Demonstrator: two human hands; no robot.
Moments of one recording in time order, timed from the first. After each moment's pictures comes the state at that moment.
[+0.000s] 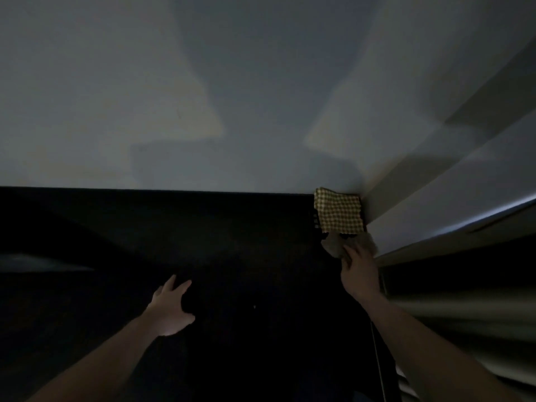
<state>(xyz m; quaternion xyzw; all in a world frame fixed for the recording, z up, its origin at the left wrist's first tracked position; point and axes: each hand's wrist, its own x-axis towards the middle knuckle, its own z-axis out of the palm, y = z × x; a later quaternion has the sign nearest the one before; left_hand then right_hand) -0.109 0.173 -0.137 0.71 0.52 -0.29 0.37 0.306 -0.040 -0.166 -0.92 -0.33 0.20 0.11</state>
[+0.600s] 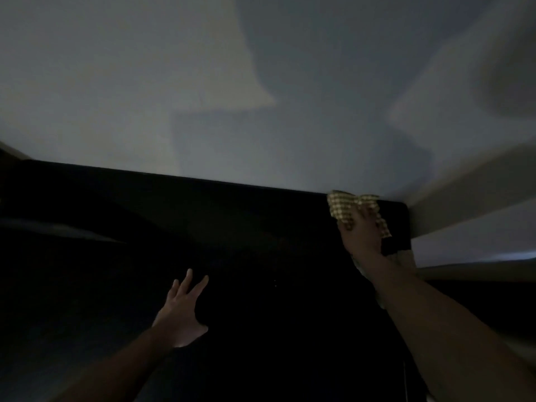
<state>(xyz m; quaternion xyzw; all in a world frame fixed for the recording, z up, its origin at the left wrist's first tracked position) -0.122 0.157 -0.171 0.74 0.52 -0.25 0.35 0.341 0.107 -0.208 -0.89 -0.35 0.25 0.14</state>
